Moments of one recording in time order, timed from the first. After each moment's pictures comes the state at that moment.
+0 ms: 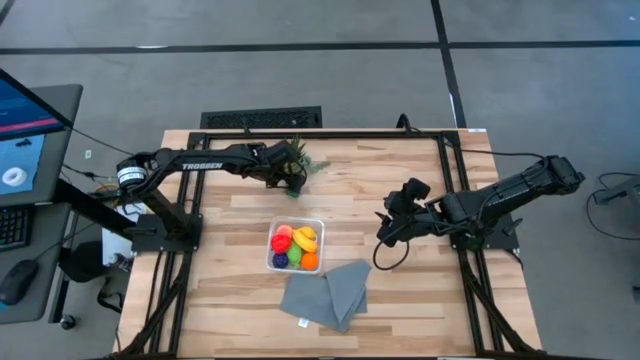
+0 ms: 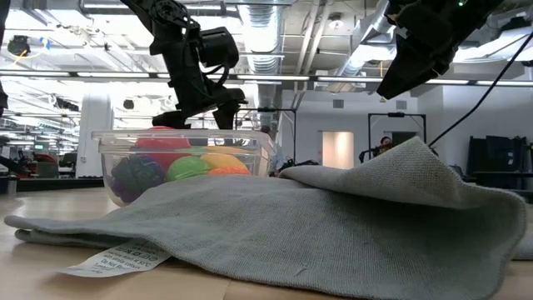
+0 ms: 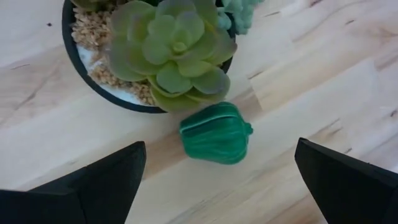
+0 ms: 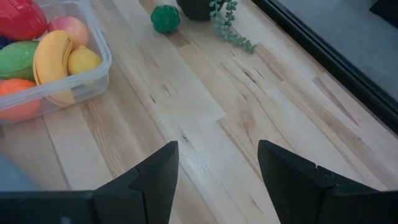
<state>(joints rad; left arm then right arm) 0.39 1.61 1.08 -0.59 -0.06 -0.75 0.31 1.18 0.83 -0.67 0.65 0.59</state>
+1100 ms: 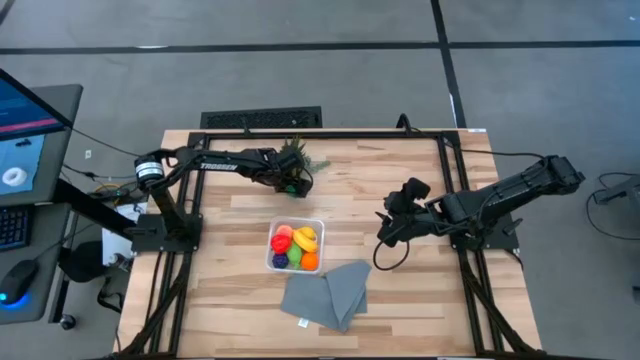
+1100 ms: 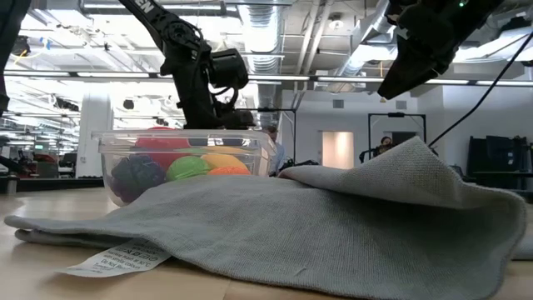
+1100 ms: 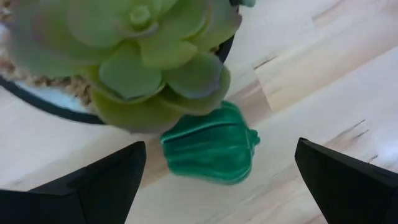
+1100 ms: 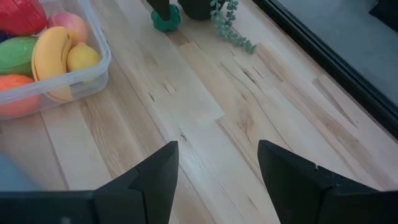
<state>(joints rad) 0.39 1.74 1.08 -0.49 -0.02 -0.76 0.31 1.18 0.83 -0.68 0.65 0.58</state>
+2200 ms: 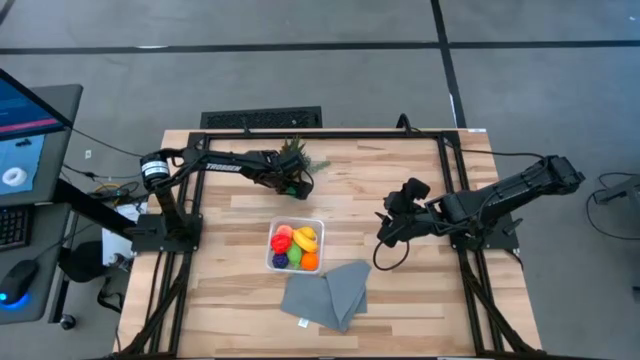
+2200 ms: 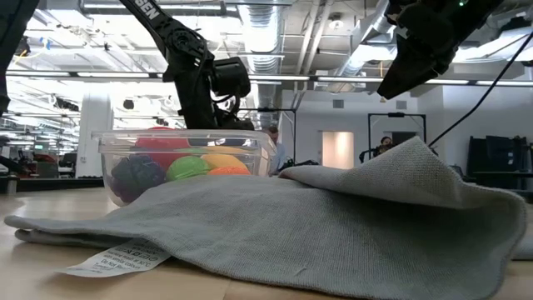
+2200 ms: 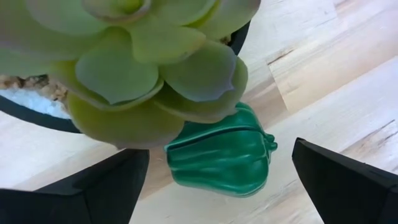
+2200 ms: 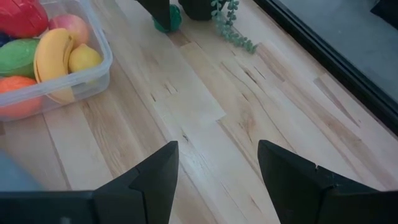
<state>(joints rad) 0.38 1.79 1.08 -0.48 -0.04 -0.75 0.31 1.18 0.83 -0.67 0.65 0.58</state>
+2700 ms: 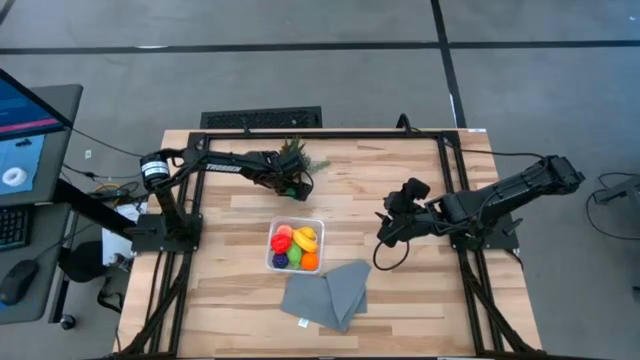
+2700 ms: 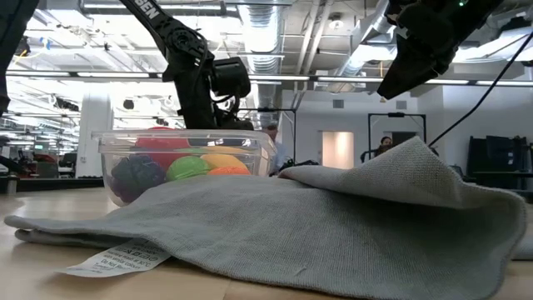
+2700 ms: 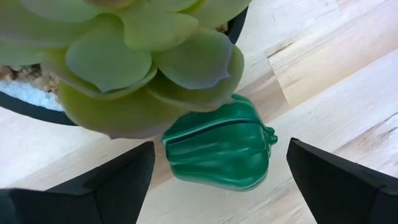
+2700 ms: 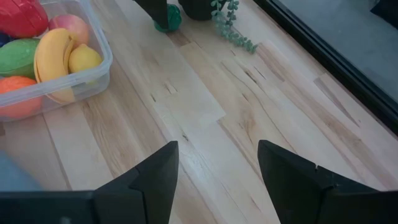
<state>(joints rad) 0.38 1.79 1.08 -0.49 -0.04 -0.74 0.31 1.18 0.83 -0.67 0.65 0.58</state>
